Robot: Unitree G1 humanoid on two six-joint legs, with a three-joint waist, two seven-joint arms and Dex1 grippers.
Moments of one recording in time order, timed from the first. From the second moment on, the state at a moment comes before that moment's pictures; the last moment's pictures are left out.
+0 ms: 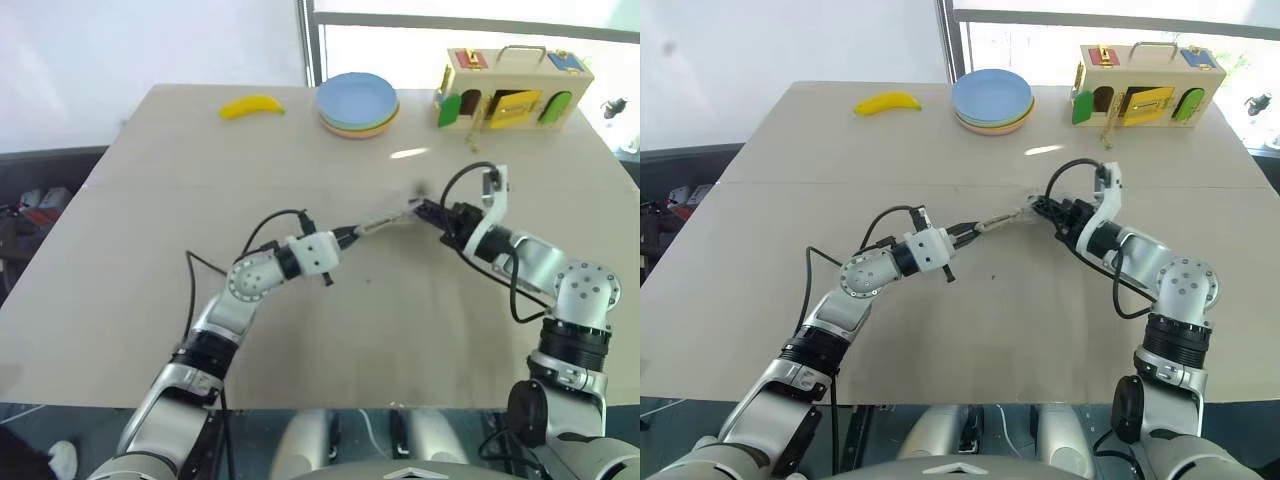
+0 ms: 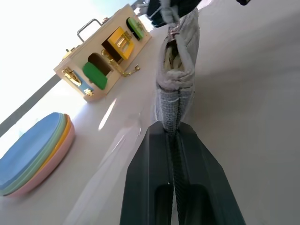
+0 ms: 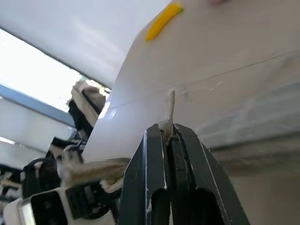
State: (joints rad) left arm -0.47 0.45 -0.24 0.34 0.05 -0.51 -0.63; right arm -0.55 -0.20 -0.47 -0.06 1.08 1.18 0.14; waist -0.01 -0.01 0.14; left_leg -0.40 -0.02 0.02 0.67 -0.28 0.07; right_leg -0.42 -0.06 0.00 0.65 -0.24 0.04
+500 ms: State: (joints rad) left arm -0.47 0.49 -0.19 0.36 0.03 -0.50 -0.65; right arm -0.53 -0.35 -0.53 0.07 1.01 0.96 0.15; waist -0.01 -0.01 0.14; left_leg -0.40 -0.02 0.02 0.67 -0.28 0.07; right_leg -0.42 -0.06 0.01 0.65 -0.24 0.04
